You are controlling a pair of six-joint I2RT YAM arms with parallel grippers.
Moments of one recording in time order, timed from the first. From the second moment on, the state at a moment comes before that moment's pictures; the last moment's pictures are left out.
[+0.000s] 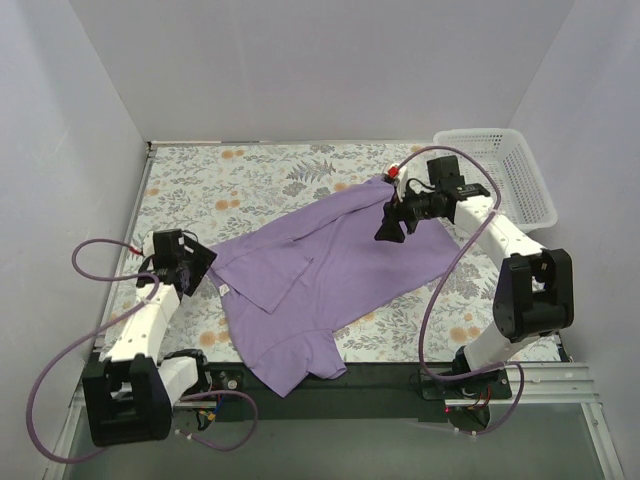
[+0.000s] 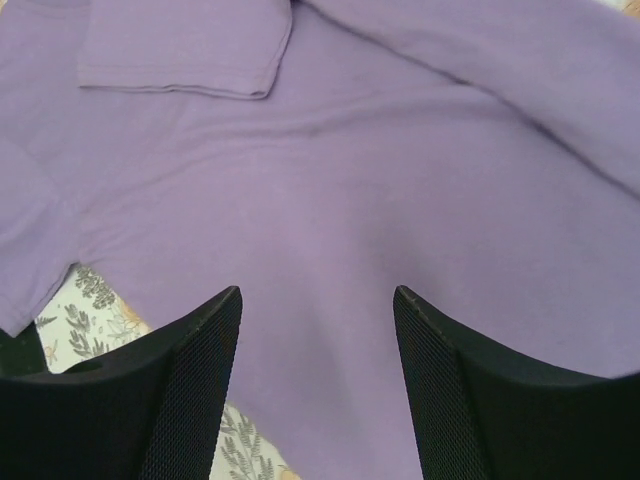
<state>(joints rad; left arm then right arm) 0.09 1.01 0.56 -0.39 -0.07 -0.90 0.22 1.61 1.23 -0.58 -0.86 -0.56</state>
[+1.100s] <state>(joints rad) 0.15 1.67 0.94 -0.34 -0.06 -0.71 0.11 1.55 1.11 -0.53 -0.99 -0.56</state>
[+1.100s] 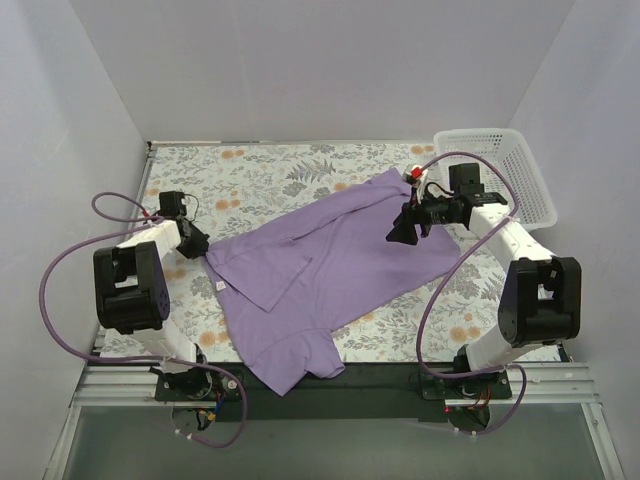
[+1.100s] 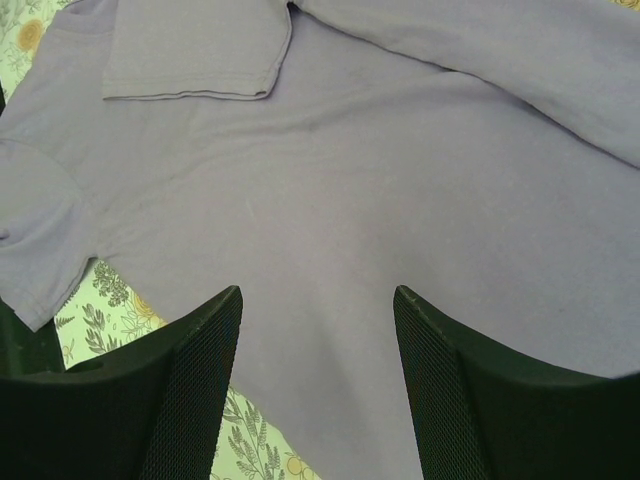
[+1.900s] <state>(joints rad) 0.30 1.91 1.37 -0.30 0.12 -0.54 0.07 1.82 1.36 -0.46 -0.71 -0.37</state>
